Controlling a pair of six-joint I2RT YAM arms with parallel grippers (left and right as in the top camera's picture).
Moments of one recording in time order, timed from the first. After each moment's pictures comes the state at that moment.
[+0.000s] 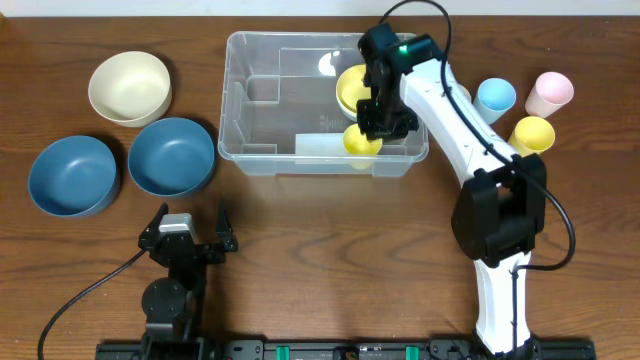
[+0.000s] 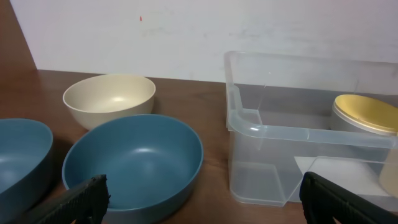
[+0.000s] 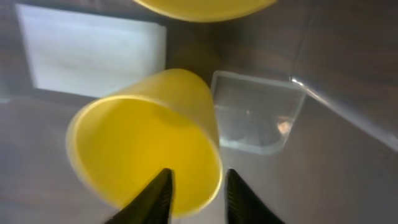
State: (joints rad) left arm -0.06 0.01 0.03 -0.12 -0.08 -0.09; right arm 0.41 2.22 2.08 -1.36 -0.10 0.32
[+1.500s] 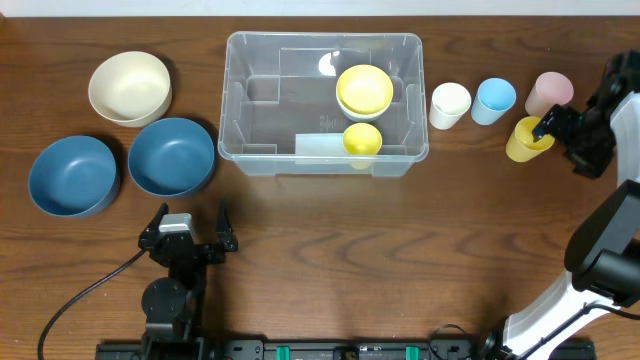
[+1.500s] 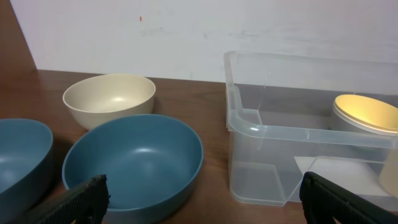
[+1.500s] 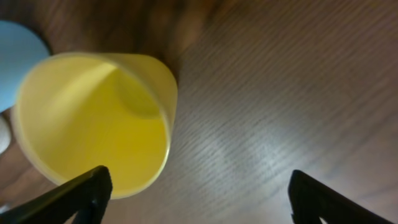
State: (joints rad) left arm -0.06 0.01 0.03 -0.12 -0.08 -0.09; right arm -0.39 1.97 1.60 -1.08 -0.03 0.37
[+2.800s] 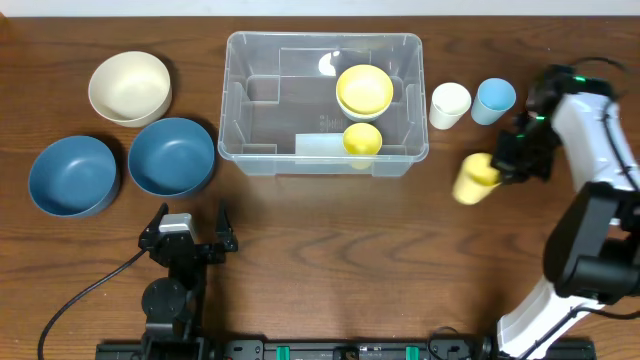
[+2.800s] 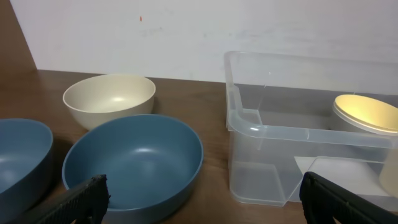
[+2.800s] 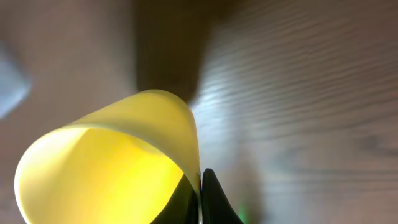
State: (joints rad) left arm -0.06 0.01 0.03 -0.12 -0.08 -0.09; right arm -0.10 1.91 1.51 -1.32 -0.11 0.20
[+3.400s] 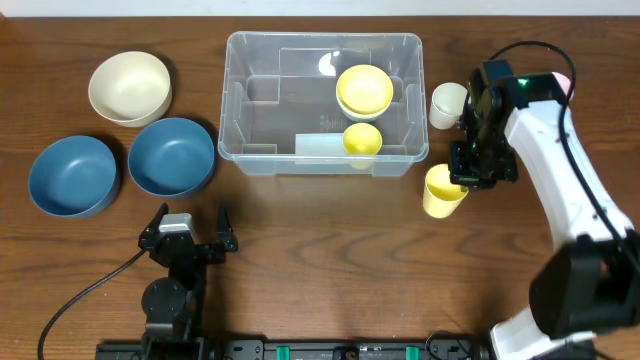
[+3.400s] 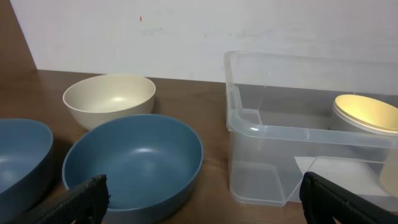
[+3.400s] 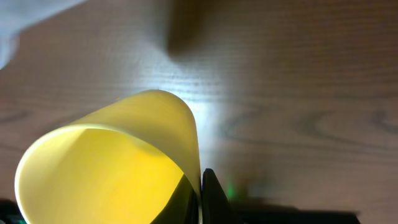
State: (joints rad) left arm -0.06 0.01 0.03 -0.12 -0.08 -0.09; right arm 0.13 1.73 1.51 -1.44 -0.05 0.19
